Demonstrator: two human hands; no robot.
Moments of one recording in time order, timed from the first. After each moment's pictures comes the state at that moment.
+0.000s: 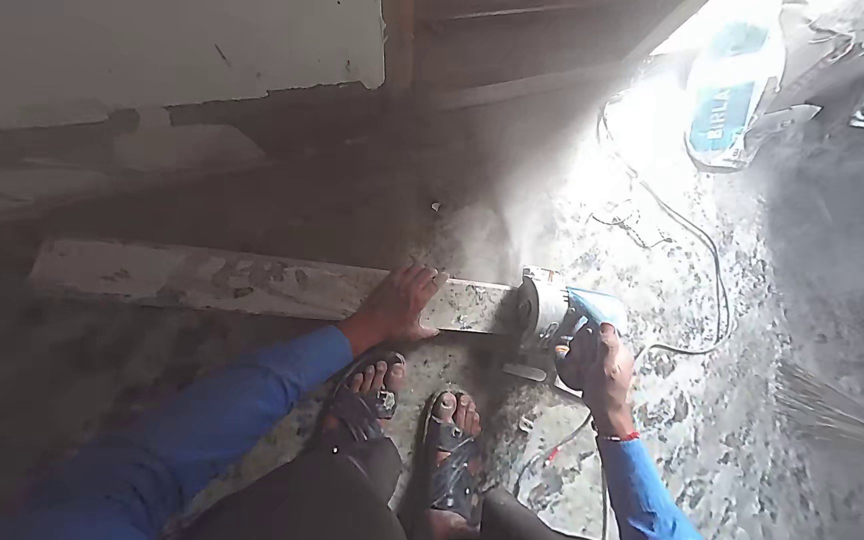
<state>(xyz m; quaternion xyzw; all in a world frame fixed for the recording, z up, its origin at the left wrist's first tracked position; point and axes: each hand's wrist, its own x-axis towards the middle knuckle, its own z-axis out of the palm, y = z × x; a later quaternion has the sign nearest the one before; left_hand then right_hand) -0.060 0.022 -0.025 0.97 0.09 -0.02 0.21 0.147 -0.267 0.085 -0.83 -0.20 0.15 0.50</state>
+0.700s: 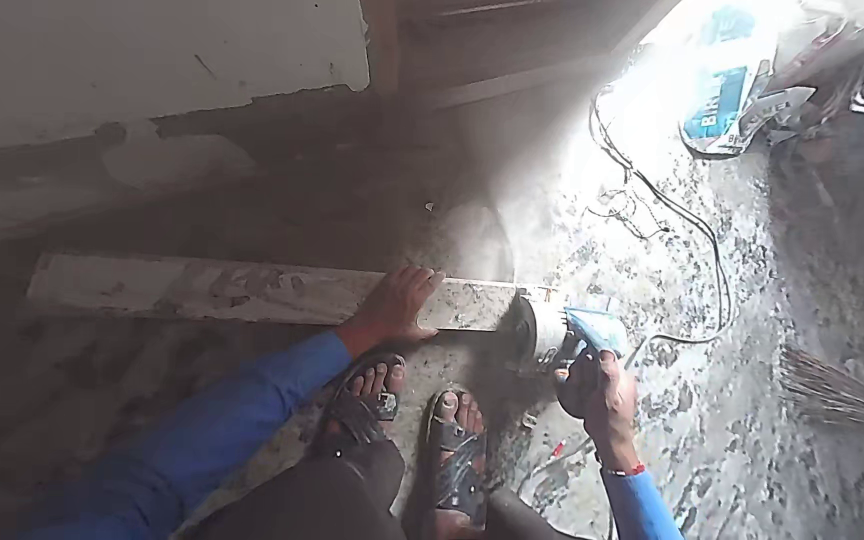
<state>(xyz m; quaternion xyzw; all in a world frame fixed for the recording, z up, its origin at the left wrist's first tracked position) -0.062 0.019 -0.024 0.97 0.09 -0.03 0.21 0.114 -0.301 0.090 -0.82 -0.15 0.18 0.52</state>
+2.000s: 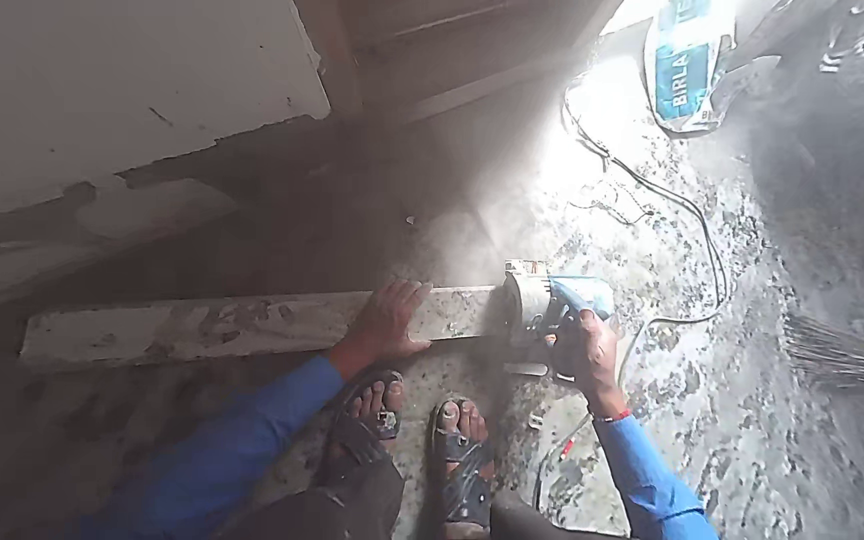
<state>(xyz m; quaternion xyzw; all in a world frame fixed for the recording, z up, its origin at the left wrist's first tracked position) -0.058 0.019 -0.022 0.97 0.10 -0.01 0.21 0.151 -0.264 0.081 -0.81 -0.19 0.16 0.53</state>
